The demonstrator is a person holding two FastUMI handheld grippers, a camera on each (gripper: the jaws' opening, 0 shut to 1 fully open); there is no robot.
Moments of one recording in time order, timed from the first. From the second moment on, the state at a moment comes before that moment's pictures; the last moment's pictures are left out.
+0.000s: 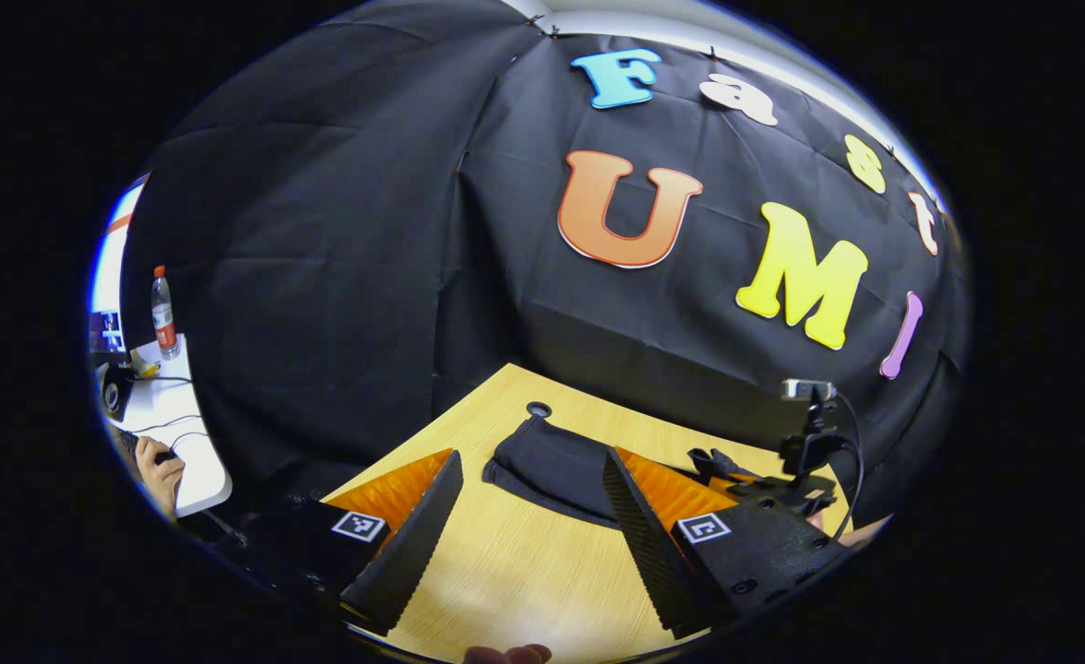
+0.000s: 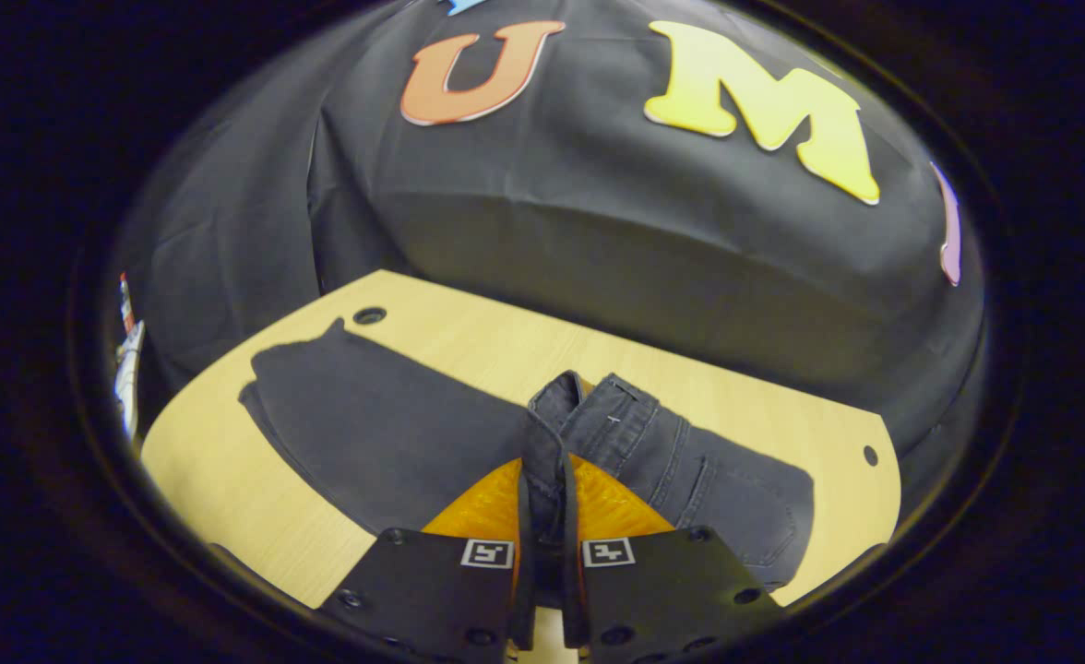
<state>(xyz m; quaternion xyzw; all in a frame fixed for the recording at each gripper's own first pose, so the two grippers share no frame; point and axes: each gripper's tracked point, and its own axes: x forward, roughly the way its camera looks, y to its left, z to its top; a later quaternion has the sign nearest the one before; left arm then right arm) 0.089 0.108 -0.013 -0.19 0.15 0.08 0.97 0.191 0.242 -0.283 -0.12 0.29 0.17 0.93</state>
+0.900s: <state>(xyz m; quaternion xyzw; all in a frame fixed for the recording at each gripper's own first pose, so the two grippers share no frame) 0.132 0.098 -0.079 -0.32 0.19 0.04 0.93 0.122 0.173 -0.160 -0.06 0.26 0.22 0.94</state>
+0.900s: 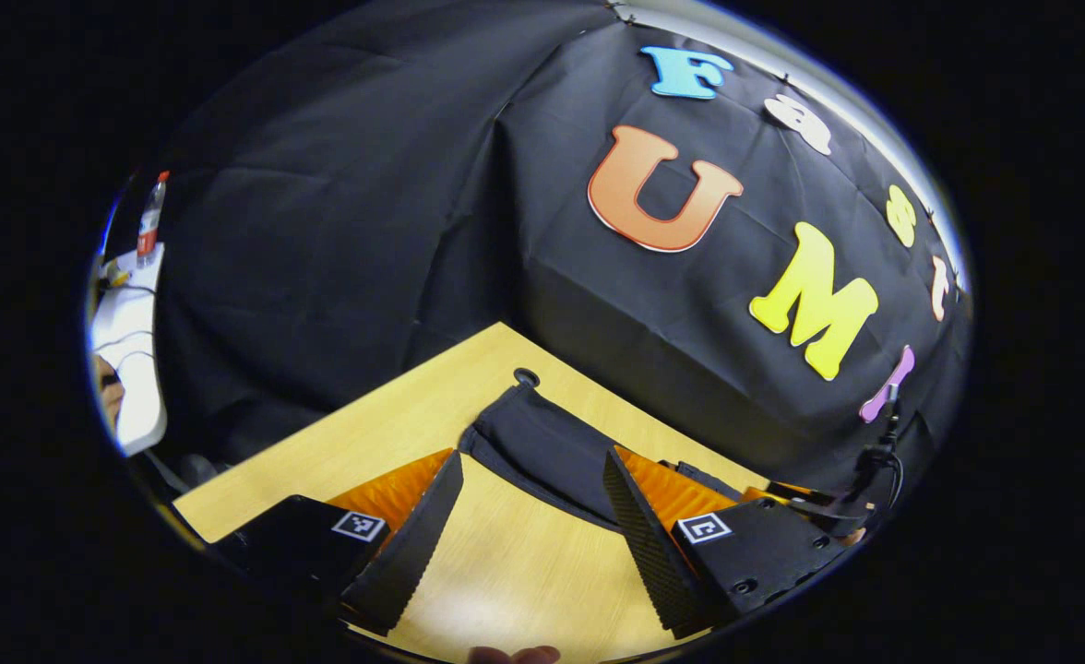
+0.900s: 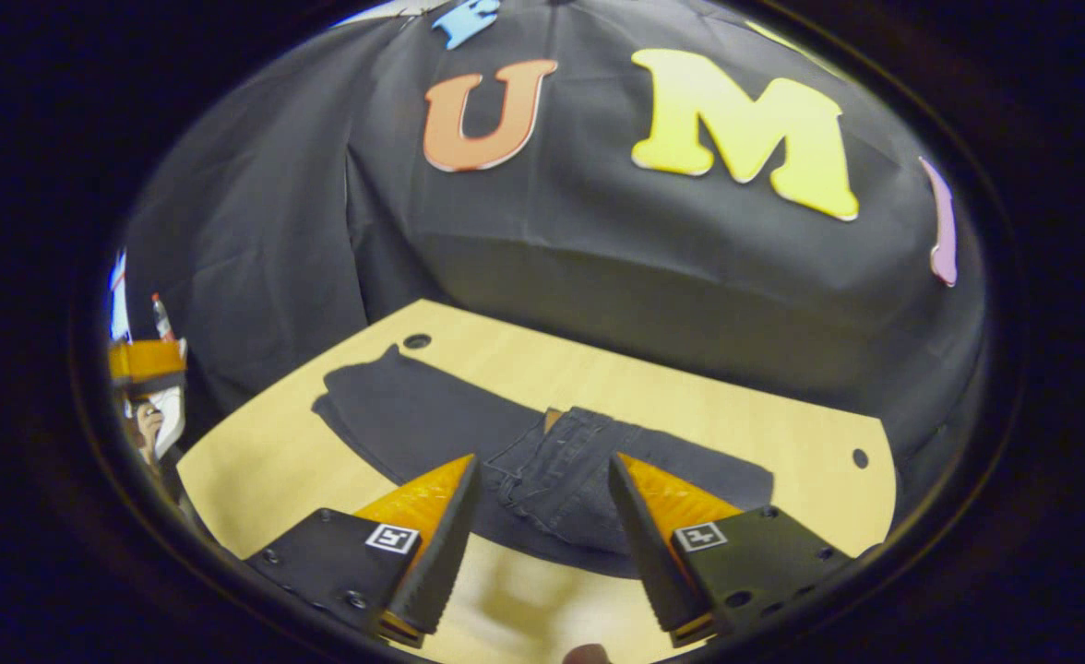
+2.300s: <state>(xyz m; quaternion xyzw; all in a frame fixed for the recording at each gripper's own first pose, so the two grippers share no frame) 0.291 0.083 -0.222 -0.64 0.30 0.10 0.70 0.072 -0.027 -0.104 0.03 0.31 0.05 0.95</state>
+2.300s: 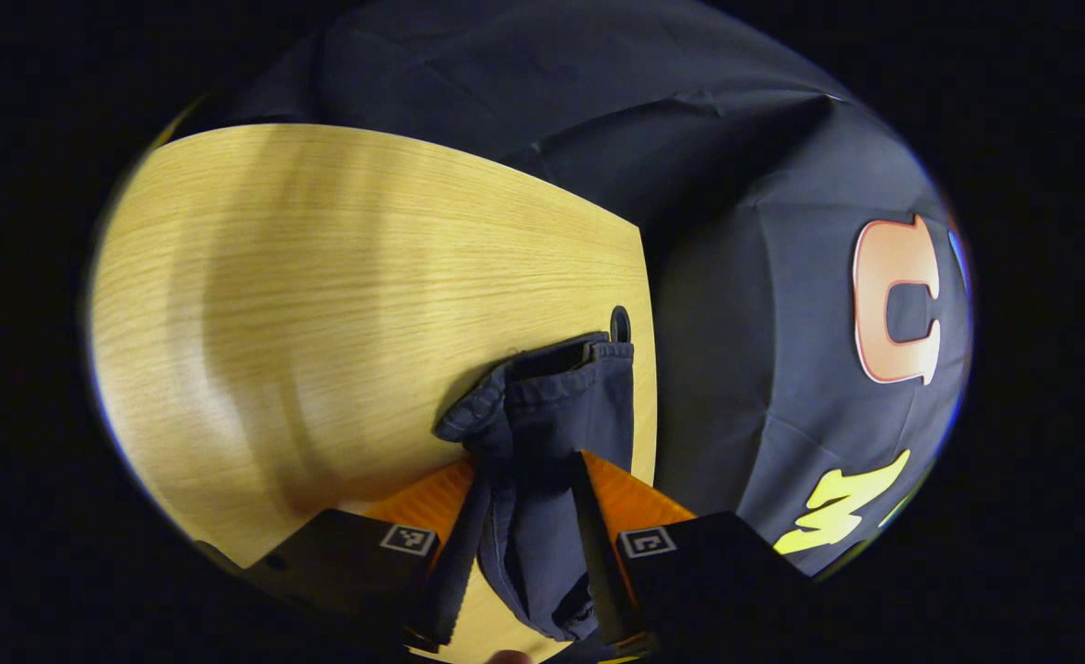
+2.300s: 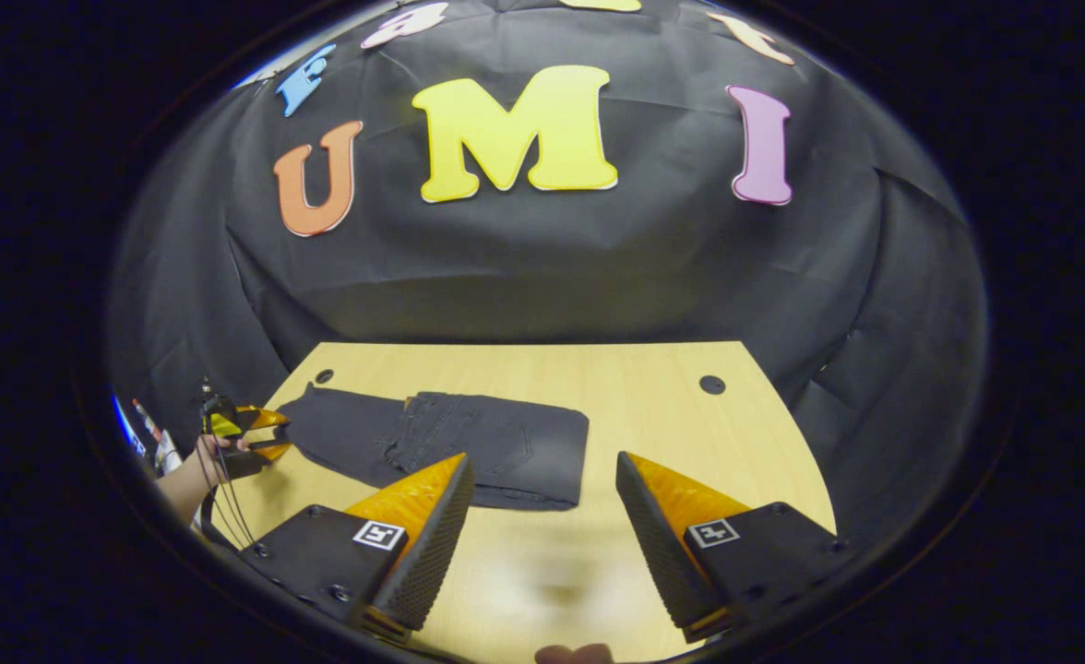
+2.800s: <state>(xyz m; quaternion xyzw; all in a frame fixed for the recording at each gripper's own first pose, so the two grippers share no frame) 0.302 0.050 -0.132 -0.56 0.24 0.02 0.79 0.034 -0.072 -0.100 0.05 0.29 0.02 0.96</state>
